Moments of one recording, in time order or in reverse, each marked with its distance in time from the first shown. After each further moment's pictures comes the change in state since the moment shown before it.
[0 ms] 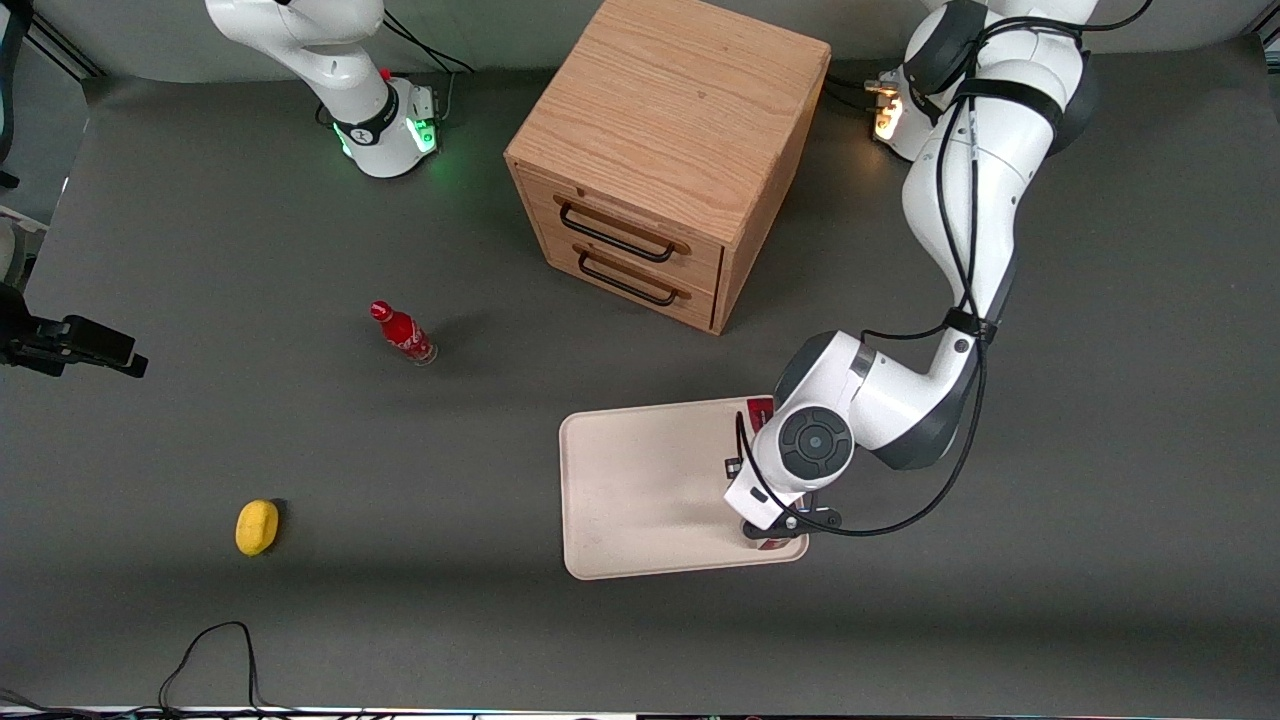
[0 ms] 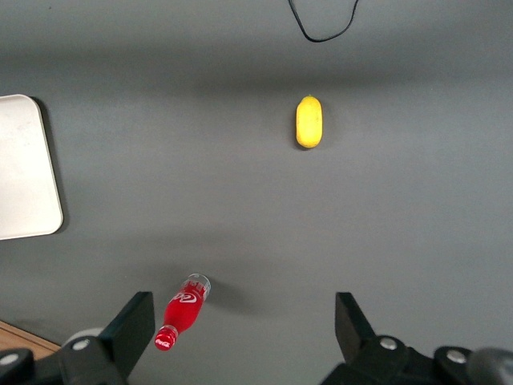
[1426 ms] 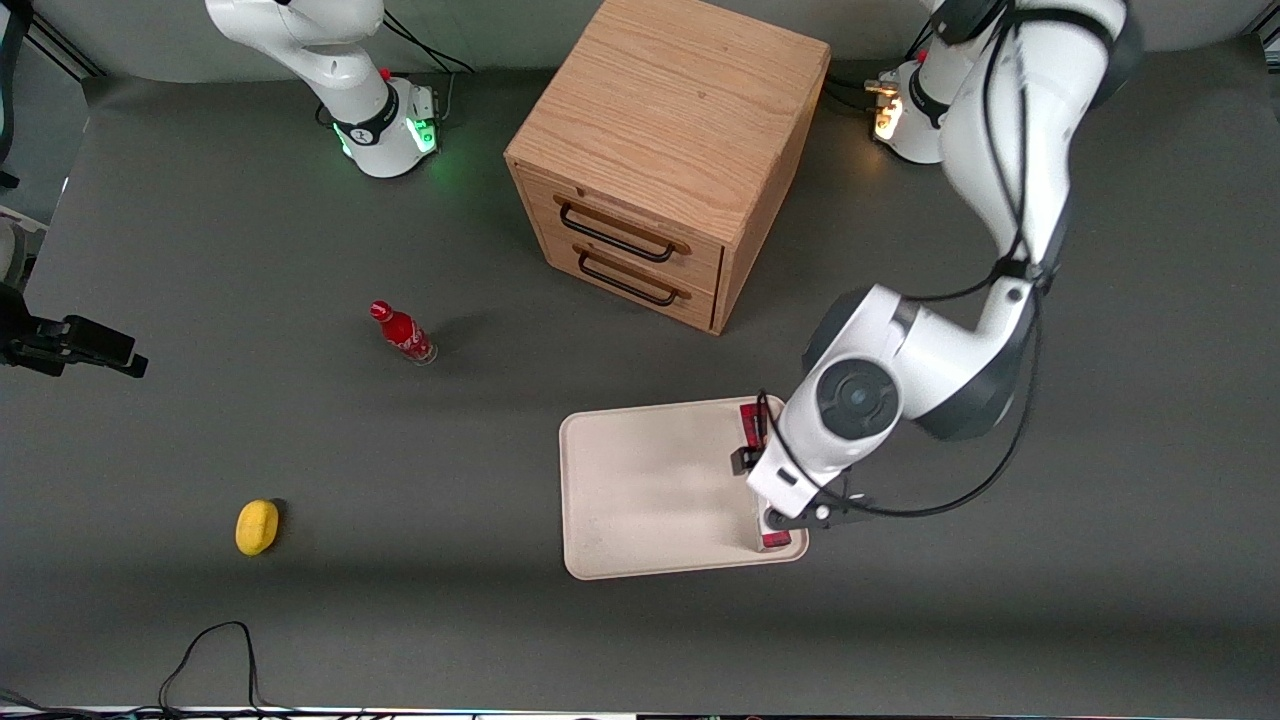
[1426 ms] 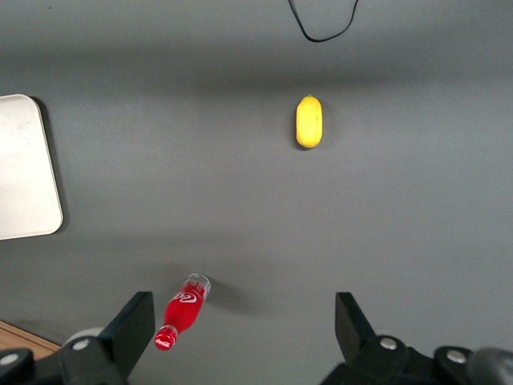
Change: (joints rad) arm 0.070 -0.292 -0.023 -0.192 -0.010 -0.016 -0.003
